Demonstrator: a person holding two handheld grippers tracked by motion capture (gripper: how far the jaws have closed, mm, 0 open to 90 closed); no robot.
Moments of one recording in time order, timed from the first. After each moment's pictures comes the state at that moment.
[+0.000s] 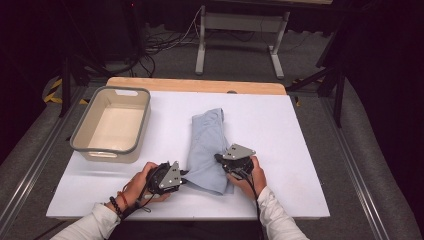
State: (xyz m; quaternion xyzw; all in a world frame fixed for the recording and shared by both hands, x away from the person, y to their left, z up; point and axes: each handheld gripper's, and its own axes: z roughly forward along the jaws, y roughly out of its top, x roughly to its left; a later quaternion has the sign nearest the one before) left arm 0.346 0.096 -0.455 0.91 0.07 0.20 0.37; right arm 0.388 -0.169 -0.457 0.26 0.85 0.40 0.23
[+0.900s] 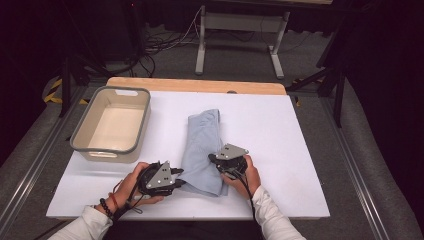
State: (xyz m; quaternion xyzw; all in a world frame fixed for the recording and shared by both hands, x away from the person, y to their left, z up) left arm 0.341 0.119 -0.442 0.89 0.06 0.17 0.42; right arm 0.389 -0.152 -0.457 0.25 0.85 0.40 0.23
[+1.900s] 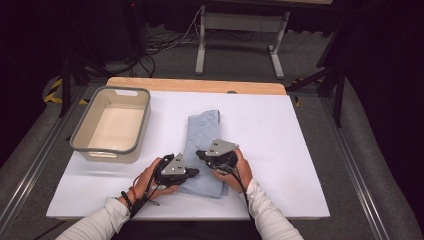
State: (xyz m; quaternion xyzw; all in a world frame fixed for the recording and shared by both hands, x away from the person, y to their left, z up) left arm 0.373 0.082 -0.464 0.89 0.09 0.11 0.44; right arm 0.398 -0.122 -0.439 0.18 0.86 0.42 0.21
